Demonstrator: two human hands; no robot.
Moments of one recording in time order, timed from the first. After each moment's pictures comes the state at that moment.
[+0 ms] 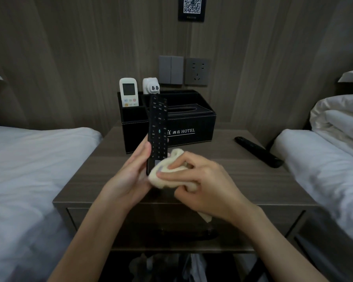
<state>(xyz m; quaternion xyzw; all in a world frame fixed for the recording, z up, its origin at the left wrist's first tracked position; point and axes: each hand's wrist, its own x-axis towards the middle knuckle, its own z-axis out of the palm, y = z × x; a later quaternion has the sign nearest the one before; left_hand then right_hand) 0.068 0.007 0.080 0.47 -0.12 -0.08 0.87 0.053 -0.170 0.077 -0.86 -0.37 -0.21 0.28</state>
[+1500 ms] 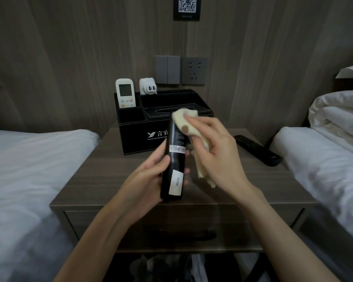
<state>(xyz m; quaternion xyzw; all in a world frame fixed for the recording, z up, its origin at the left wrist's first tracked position) 0.051 -0.010 0.079 0.55 -0.17 -0.14 0.81 0.082 -0.177 0.096 -0.81 -0.24 -0.30 0.44</state>
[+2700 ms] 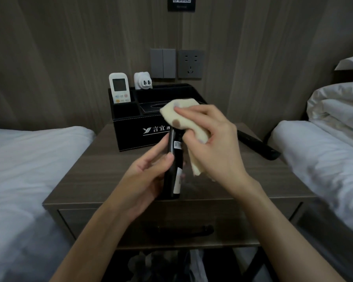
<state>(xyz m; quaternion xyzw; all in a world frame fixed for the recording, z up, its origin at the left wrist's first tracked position) 0.052 -0.017 0.073 0.54 -0.14 -0.08 0.83 0.070 -0.170 0.112 -0.78 -0.24 -0.34 0.48</state>
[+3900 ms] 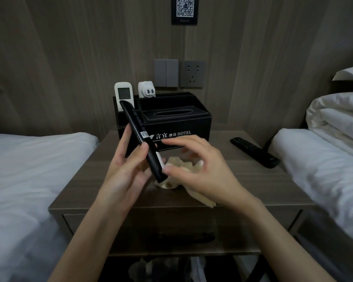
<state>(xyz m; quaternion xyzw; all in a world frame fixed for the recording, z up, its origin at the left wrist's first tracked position) 0.058 0.003 0.090 0.46 -0.09 0.05 0.88 0.057 -0.172 0.103 -0.83 -0.30 -0.16 0.45</state>
